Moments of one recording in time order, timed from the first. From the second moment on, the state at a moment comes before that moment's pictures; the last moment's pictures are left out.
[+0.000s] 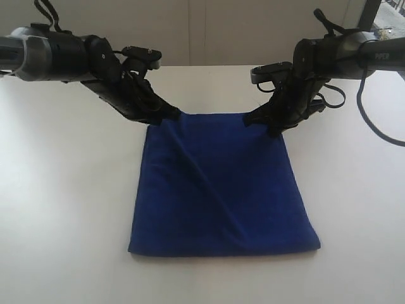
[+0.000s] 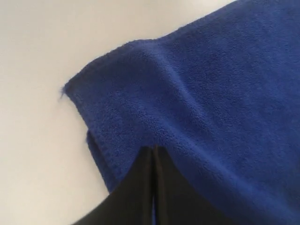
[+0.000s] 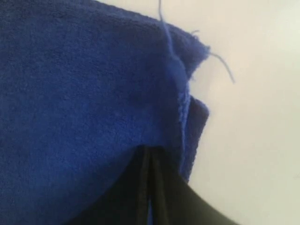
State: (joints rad) left arm -0.44 2.08 -1.51 -0.32 0.48 0.29; right arm 0.24 2.25 -1.65 0.06 0.70 -0.11
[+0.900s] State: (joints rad) left arm -0.44 2.14 -1.52 -0.12 0.60 0.29; right arm 0.24 2.26 -1.65 0.06 0.70 -0.11
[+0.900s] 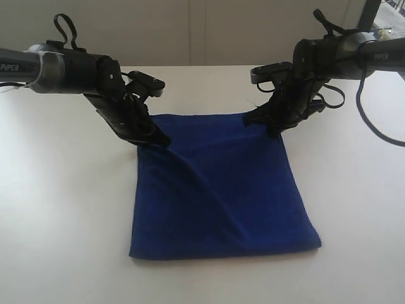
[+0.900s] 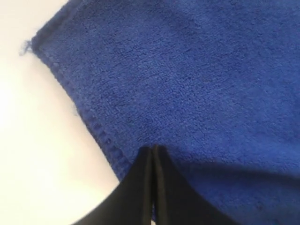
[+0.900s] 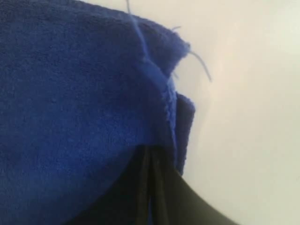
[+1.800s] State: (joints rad) left arm -0.43 2.01 -1.48 -0.31 0.87 0.14; right arm 0.24 2.26 -1.65 0.06 0.70 -0.11
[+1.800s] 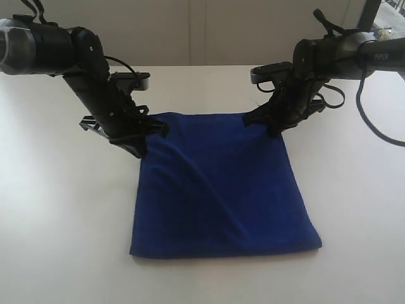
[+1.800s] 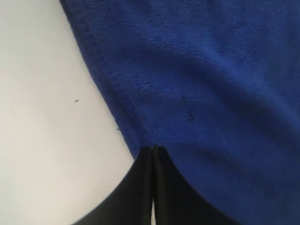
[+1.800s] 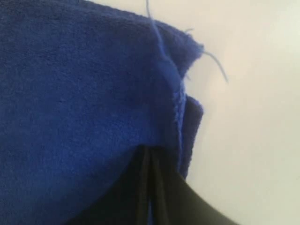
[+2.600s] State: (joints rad) left arm -0.44 2.09 -1.48 -0.34 0.83 0.11; right arm 0.24 2.26 -1.65 0.06 0.70 -0.11
